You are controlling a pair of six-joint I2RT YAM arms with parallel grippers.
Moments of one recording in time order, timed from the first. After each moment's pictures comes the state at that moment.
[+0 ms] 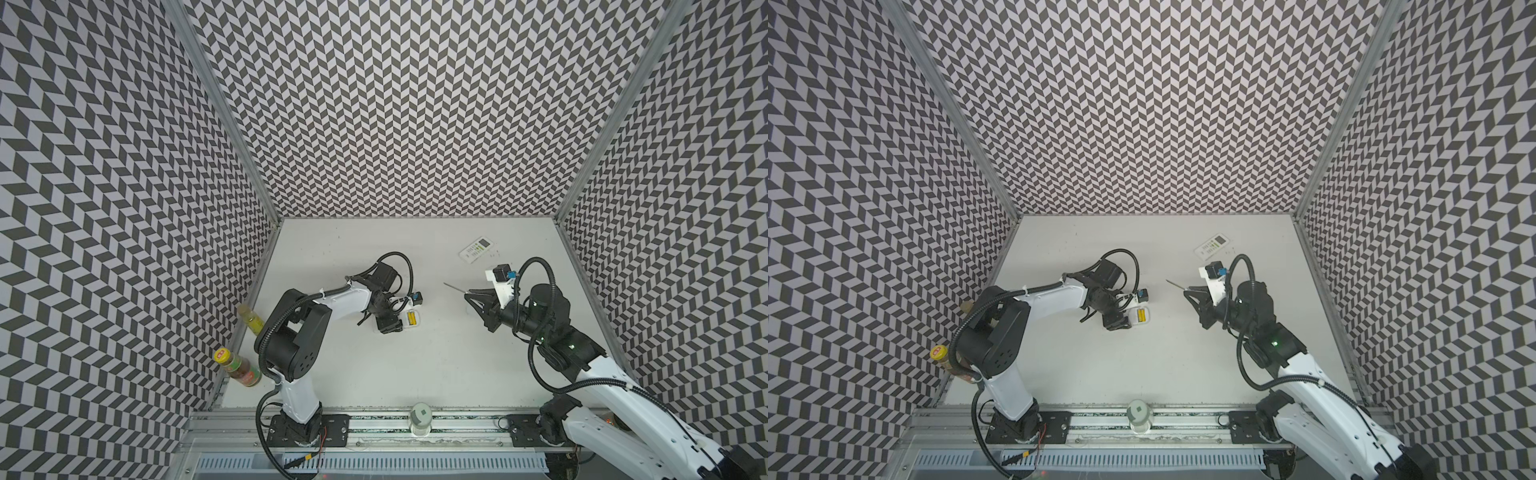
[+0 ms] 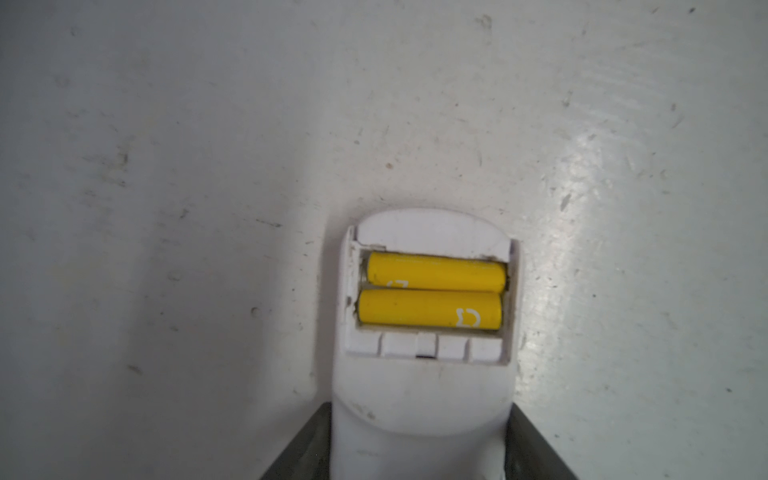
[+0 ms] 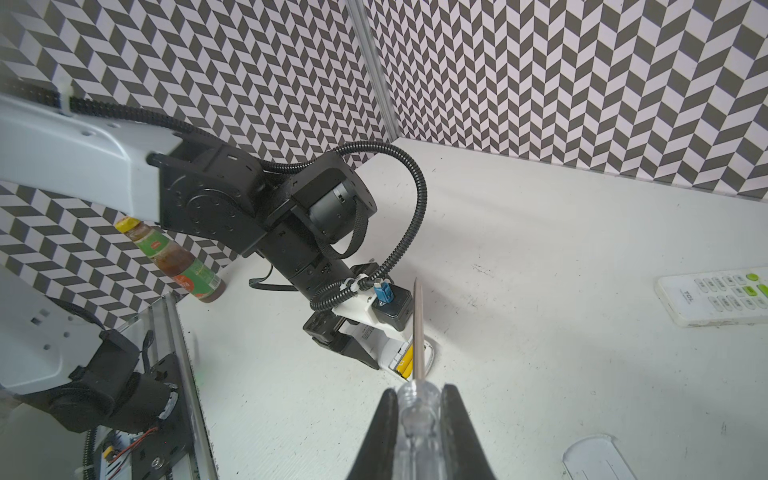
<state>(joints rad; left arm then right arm) -0.54 1.78 1.04 -0.52 0.30 0.77 0.49 0.83 0.60 -0.07 -0.37 0.15</state>
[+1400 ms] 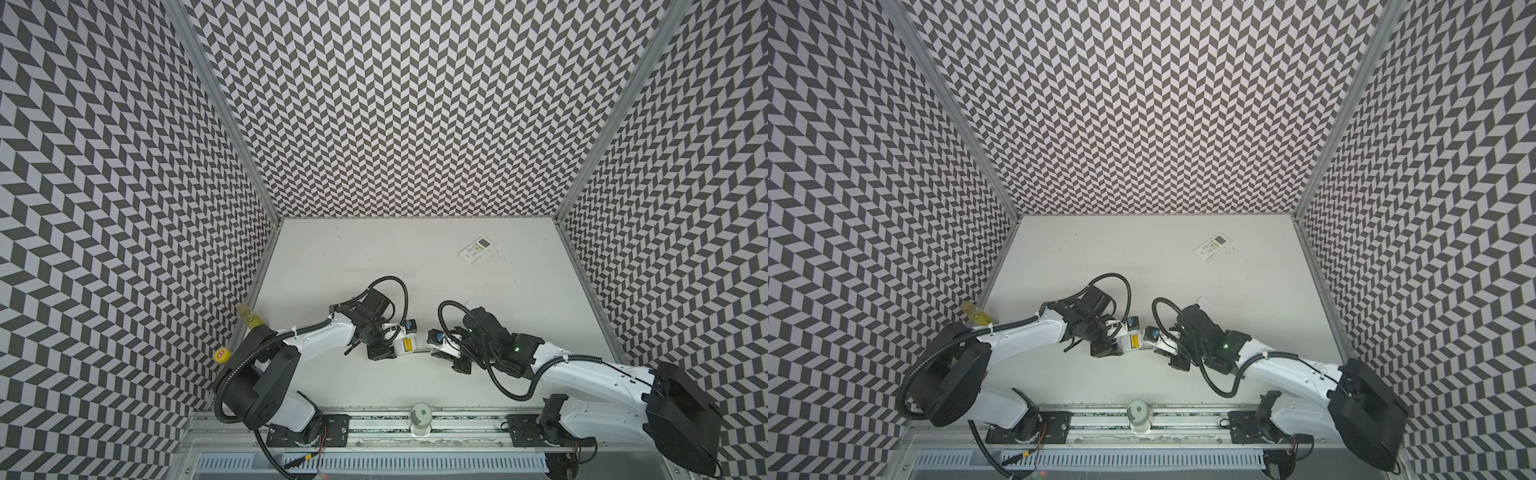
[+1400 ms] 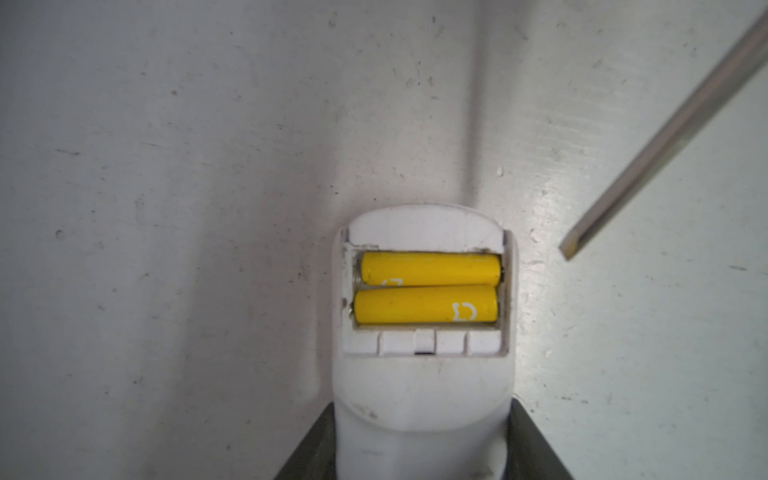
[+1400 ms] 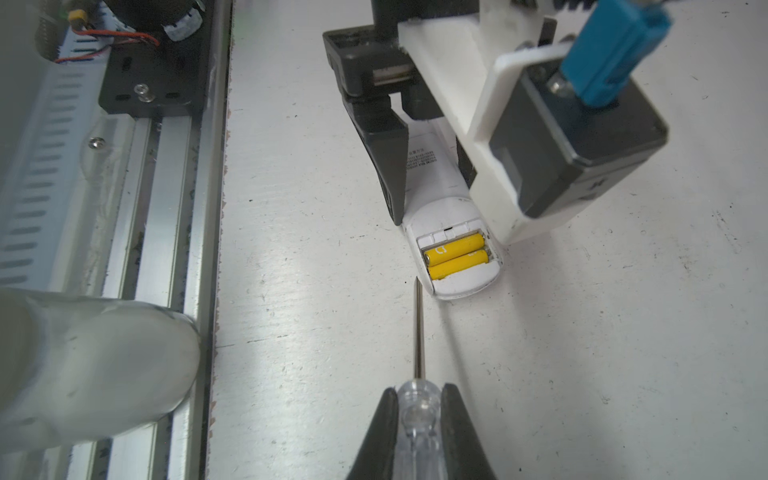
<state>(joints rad) -0.62 1.48 0.72 -0.45 0.30 0.74 0.88 1.20 0.55 -0.10 -0.31 -0.44</state>
